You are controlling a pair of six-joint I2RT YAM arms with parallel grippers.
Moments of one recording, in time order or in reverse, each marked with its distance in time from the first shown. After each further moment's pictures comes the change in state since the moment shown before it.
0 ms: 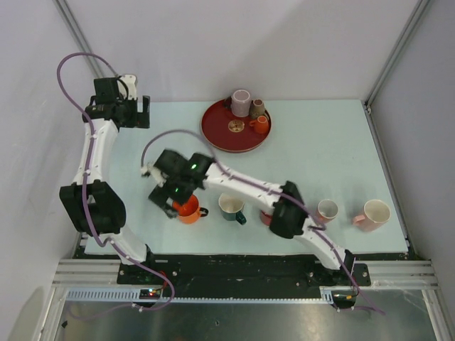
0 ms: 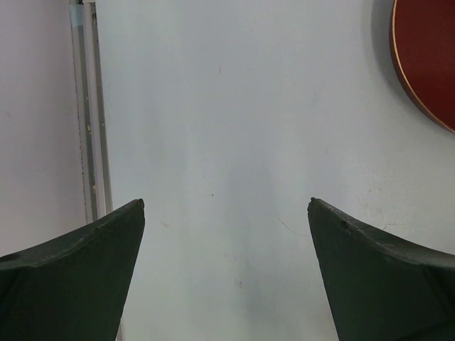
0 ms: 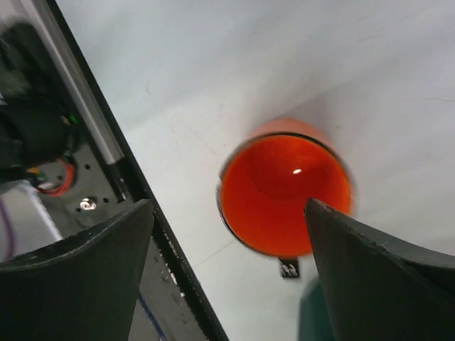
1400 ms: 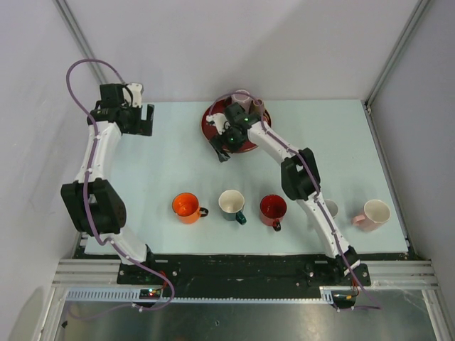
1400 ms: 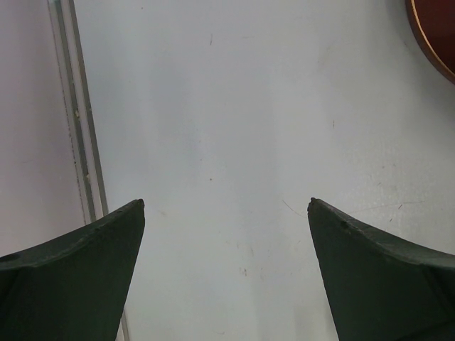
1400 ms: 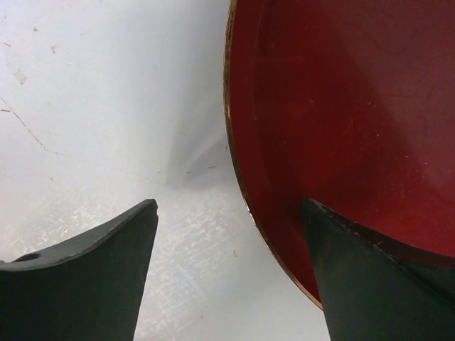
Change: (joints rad) left arm -0.016 0.000 -0.071 0.000 -0.003 0.053; right arm -0.580 0.167 -0.037 0.221 -0.123 -0.294
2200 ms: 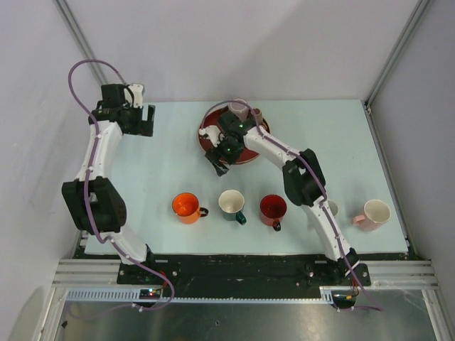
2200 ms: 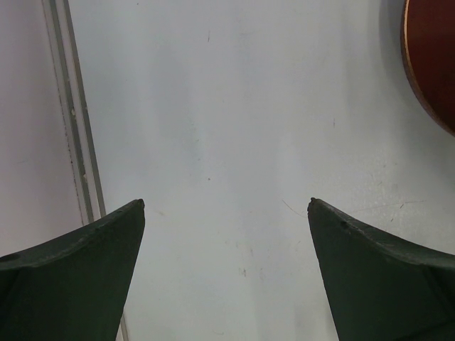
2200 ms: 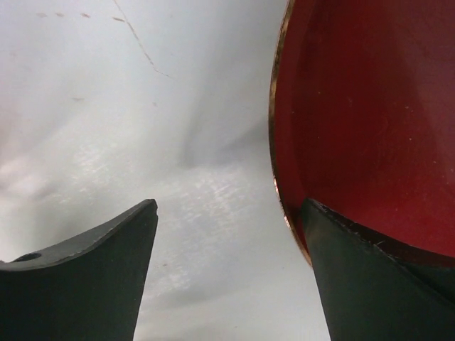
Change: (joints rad) left arm -0.002 0.012 0.000 0.000 -0.001 0.001; right arm 0.077 -0.161 -0.238 -0.036 -0.038 -0.068
